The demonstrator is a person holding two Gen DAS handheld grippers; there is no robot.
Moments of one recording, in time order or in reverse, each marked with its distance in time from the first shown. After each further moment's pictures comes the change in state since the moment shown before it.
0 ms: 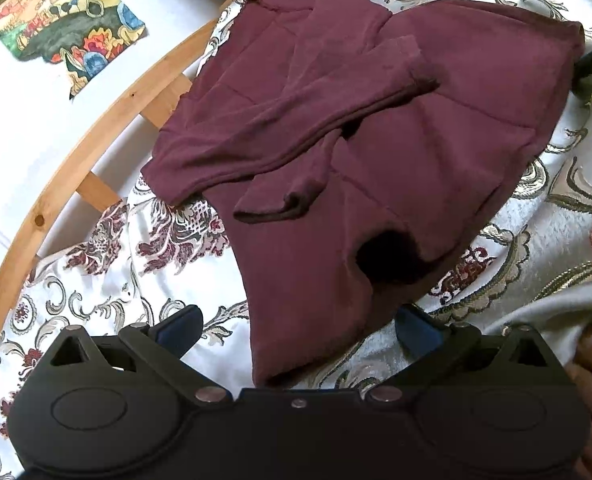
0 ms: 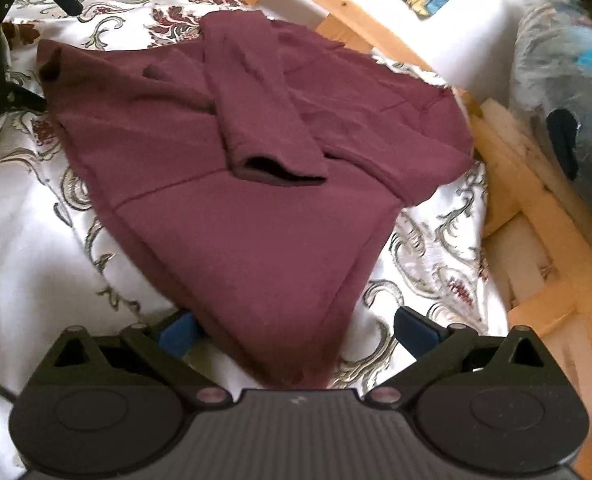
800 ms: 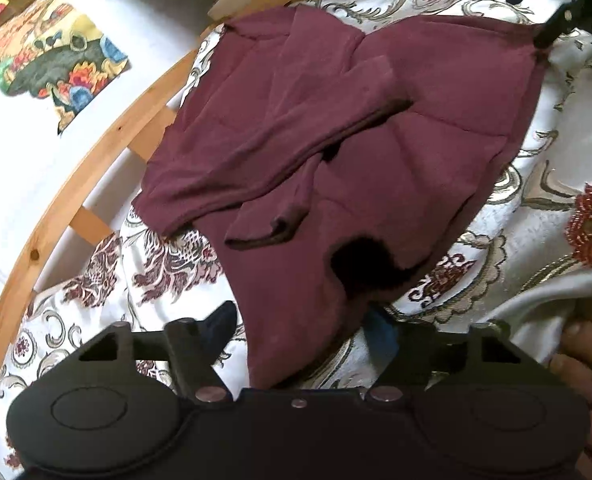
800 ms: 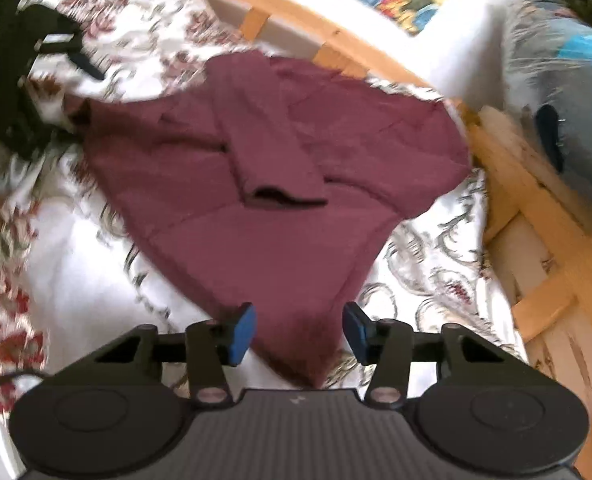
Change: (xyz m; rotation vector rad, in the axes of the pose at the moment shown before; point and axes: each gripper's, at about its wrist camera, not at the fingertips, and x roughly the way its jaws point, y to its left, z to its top) left arm -0.009 -0.003 0.001 0.071 -0.073 -0.031; right arm -0.031 -0.021 -0.008 0.071 -0.046 0.142
